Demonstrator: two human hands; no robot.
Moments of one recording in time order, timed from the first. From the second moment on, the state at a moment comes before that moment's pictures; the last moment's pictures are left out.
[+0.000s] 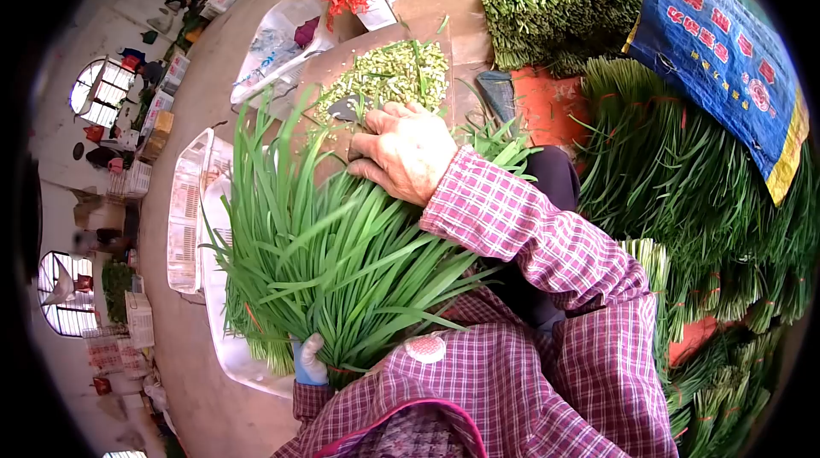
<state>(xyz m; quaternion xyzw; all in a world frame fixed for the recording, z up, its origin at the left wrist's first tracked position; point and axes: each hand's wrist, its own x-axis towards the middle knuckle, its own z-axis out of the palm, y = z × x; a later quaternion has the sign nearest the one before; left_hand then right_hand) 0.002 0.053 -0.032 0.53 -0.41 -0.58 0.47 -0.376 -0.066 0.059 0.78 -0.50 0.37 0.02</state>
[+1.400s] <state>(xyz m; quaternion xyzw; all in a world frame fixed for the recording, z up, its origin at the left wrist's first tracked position) 0.002 0.054 -0.035 0.55 -0.44 -0.55 0.44 -0.371 -0.113 0.072 0.70 -0.55 0.45 0.08</state>
